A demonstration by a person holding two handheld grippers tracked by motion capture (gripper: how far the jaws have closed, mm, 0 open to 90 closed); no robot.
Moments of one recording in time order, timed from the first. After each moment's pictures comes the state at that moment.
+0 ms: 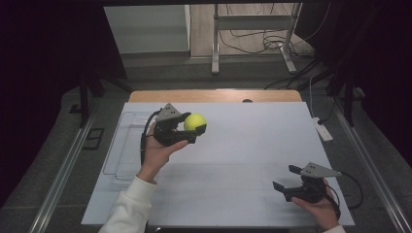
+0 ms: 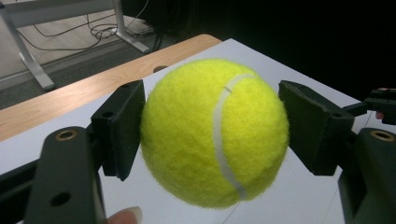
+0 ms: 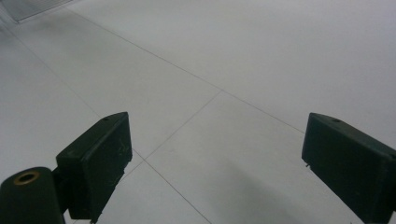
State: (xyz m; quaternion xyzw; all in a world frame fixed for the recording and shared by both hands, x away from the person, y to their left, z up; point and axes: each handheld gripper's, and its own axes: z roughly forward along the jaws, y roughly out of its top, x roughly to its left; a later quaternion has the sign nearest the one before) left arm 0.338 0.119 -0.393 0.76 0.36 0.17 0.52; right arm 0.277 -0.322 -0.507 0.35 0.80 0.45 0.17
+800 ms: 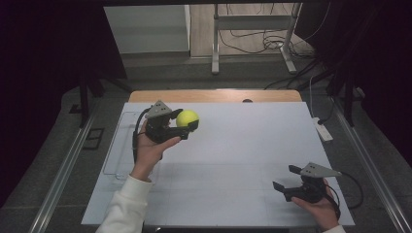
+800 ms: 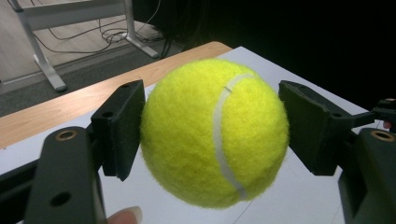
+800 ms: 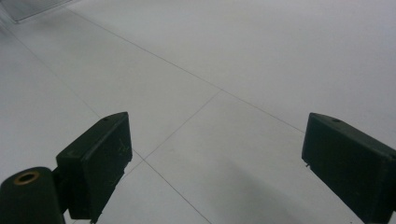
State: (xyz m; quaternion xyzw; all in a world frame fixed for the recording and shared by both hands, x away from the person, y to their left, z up) left arm 0.339 0.139 -0.386 0.74 0.38 0.18 0.52; right arm 0.278 -0.322 -0.507 0.35 0.80 0.45 0.16
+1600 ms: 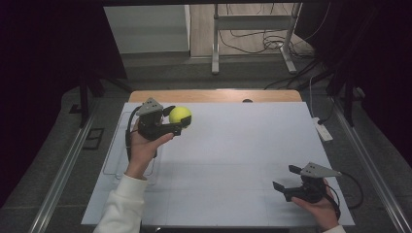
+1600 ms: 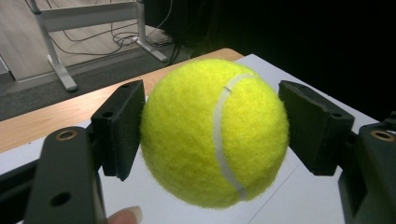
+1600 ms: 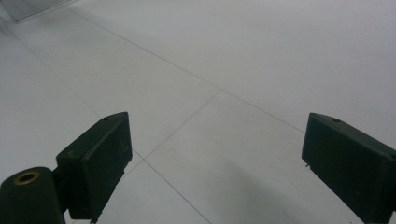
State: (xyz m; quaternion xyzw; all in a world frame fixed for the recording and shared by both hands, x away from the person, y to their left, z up) left arm 0.342 0.157 -0.384 0.73 0.40 0.19 0.53; right arm 0.278 -0.322 -0.507 0.35 0.80 0.45 0.17
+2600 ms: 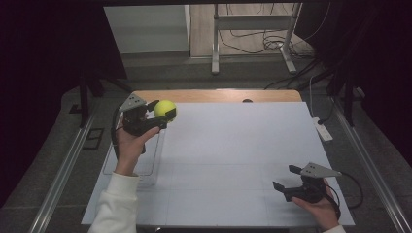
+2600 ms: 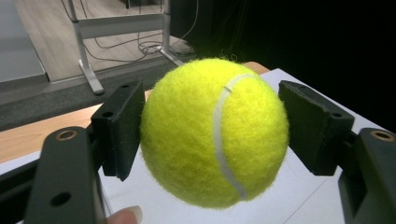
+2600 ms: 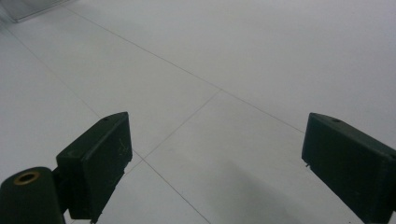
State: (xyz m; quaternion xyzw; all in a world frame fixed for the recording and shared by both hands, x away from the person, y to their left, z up) left arm 0.343 0.193 -0.378 0.70 0.43 0.22 0.53; right arm 0.278 -0.322 -0.507 0.35 0.80 0.45 0.17
